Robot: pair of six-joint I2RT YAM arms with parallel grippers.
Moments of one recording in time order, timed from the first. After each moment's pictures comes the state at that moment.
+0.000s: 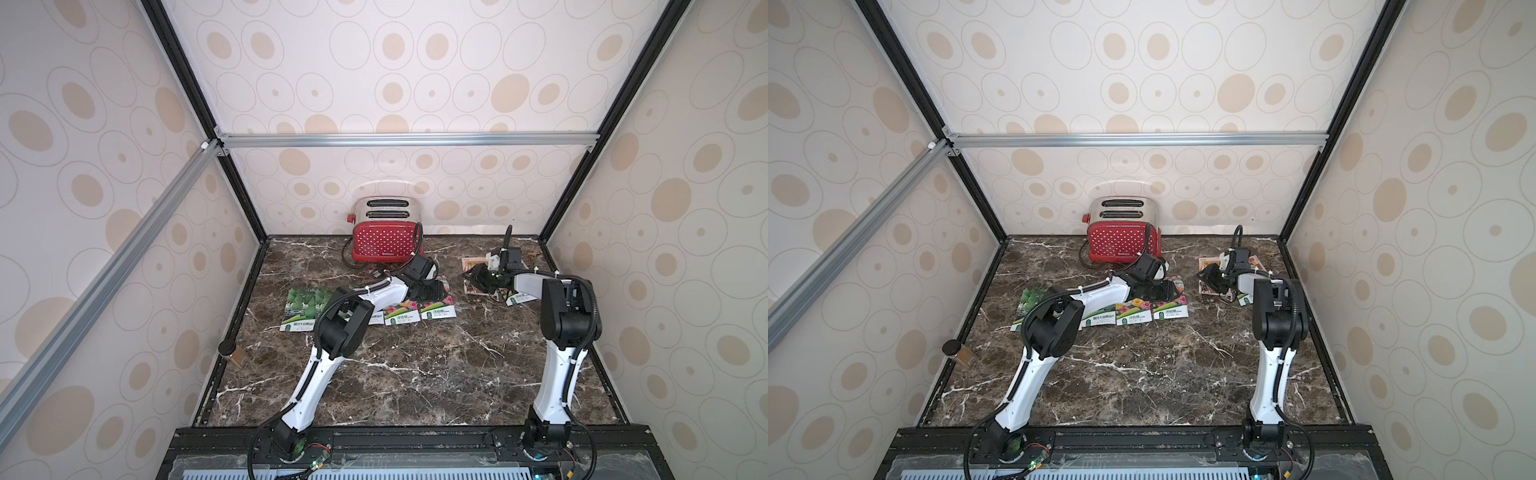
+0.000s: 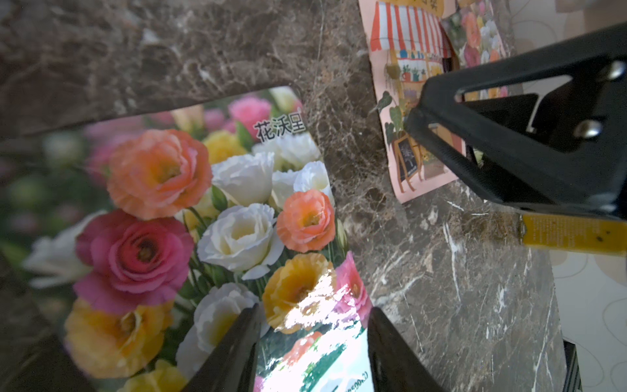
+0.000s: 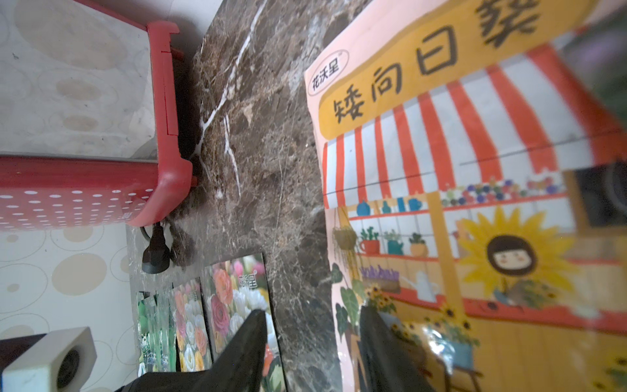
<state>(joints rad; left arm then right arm) -0.67 2.38 1.82 -0.29 0.28 -0.56 -0.01 2.12 1.35 -0.10 -0.55 0.60</state>
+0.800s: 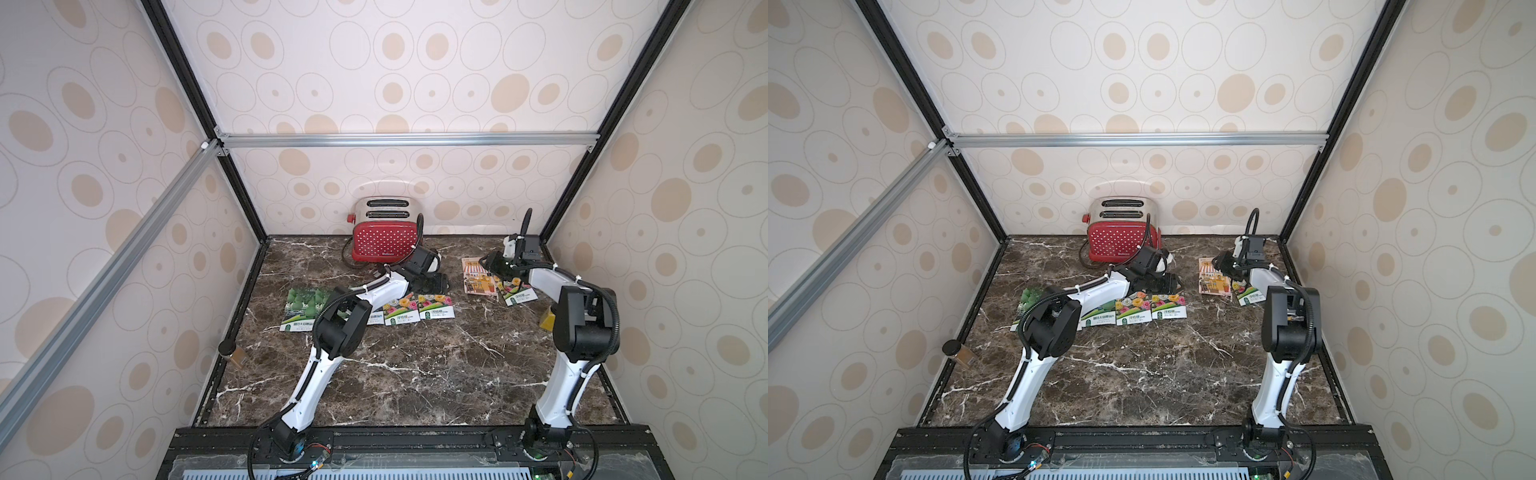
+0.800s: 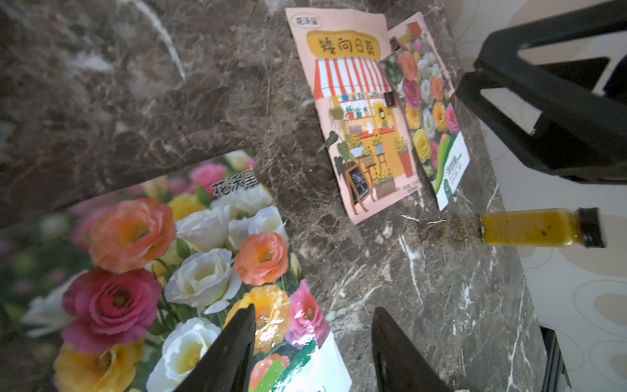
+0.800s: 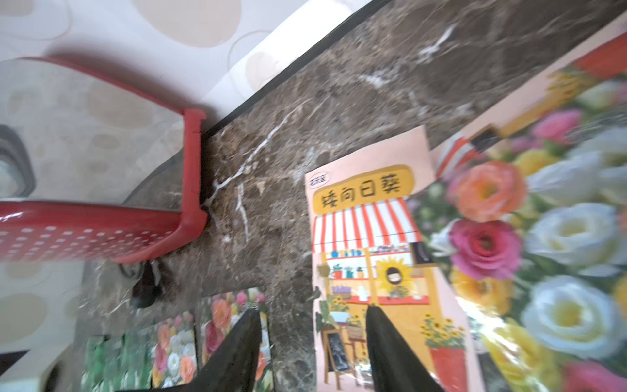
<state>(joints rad) -0.67 2.38 1.93 -0.30 0.34 -0.51 -0.07 1.97 1.42 -0.23 -0.32 0.46</state>
